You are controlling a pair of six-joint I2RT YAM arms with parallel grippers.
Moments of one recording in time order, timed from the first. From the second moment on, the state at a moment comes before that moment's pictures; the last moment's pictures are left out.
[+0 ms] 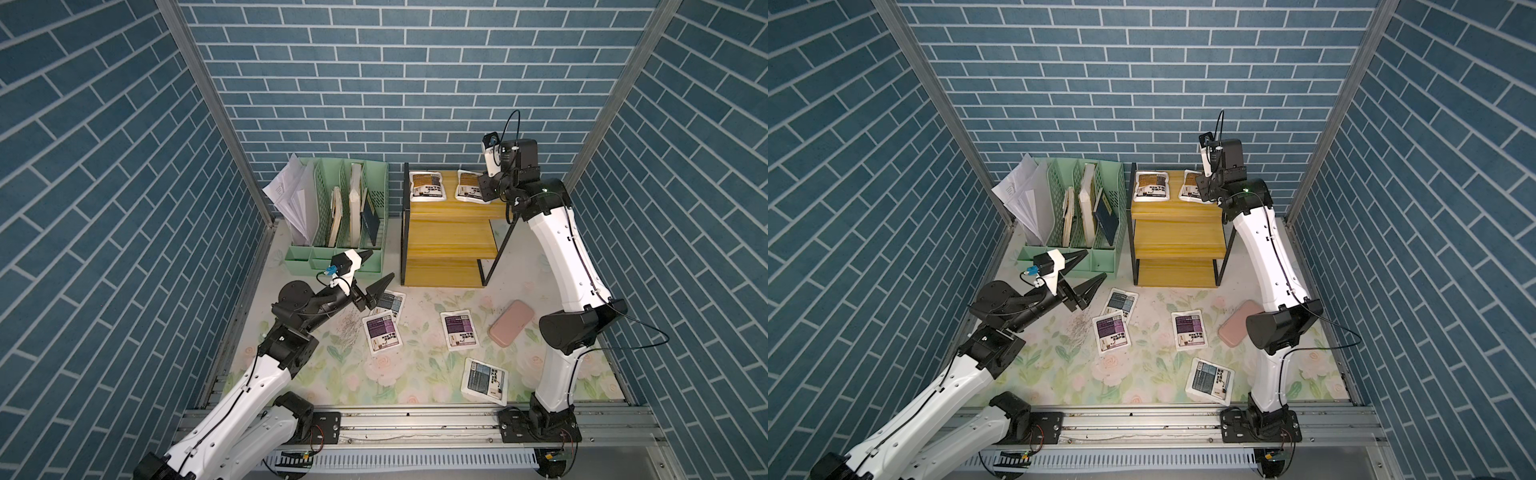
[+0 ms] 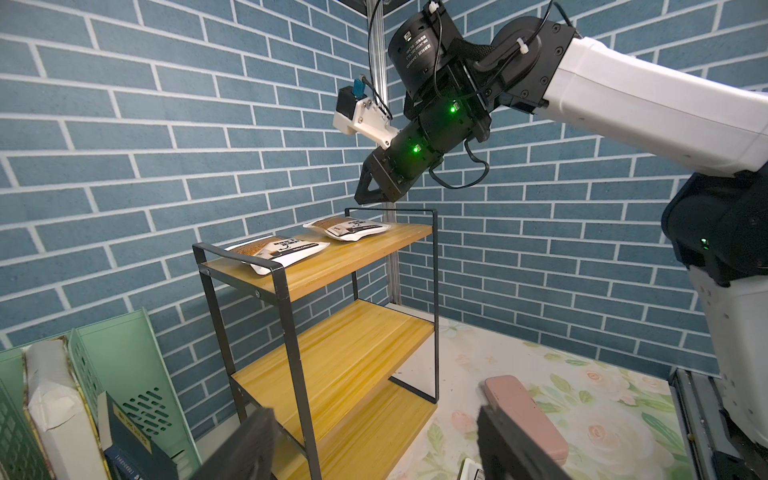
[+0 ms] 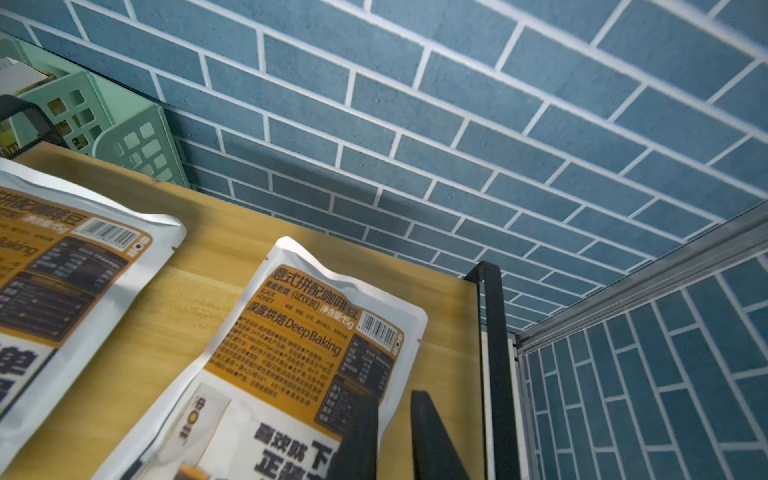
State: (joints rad) left arm -0.48 0.82 0.67 0.31 0.41 0.02; right arm 0.40 1.93 2.42 -0.94 0.27 -0.19
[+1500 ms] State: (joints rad) left arm -0.48 0.77 0.66 0.26 0.34 0.01; right arm 0.61 2.00 2.45 -1.07 0.52 0.10
